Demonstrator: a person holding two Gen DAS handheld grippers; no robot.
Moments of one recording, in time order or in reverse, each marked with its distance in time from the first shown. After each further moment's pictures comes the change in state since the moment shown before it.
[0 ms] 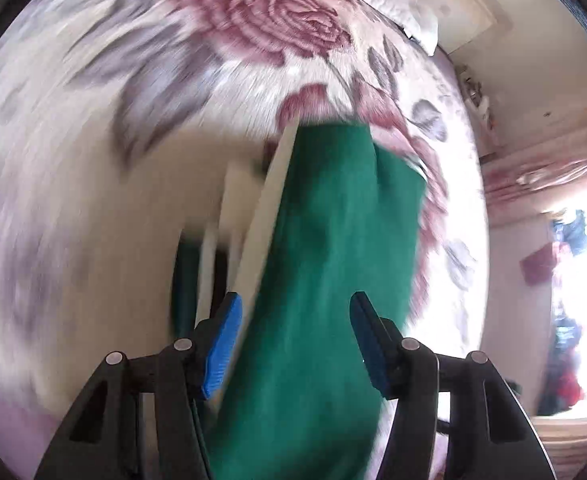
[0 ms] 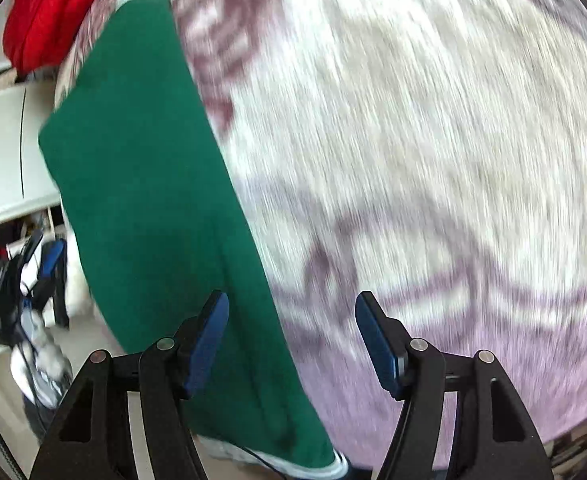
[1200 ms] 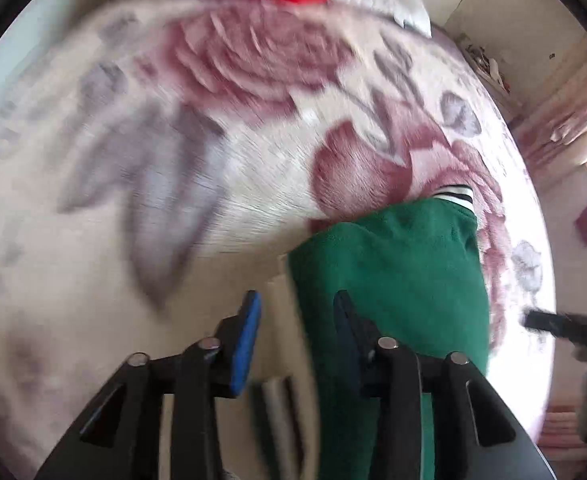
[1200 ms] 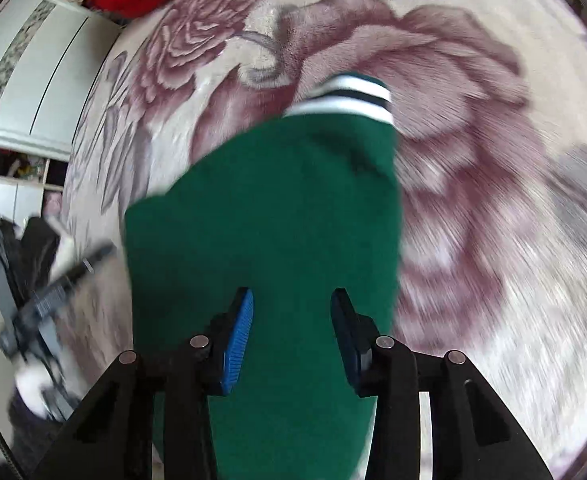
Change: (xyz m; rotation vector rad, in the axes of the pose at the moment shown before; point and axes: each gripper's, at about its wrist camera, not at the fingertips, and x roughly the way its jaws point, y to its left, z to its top) left arm -0.006 0.013 0.033 0.237 -0.101 0.217; right arm -0.023 0.160 0.139 -0.434 -0.138 -0.144
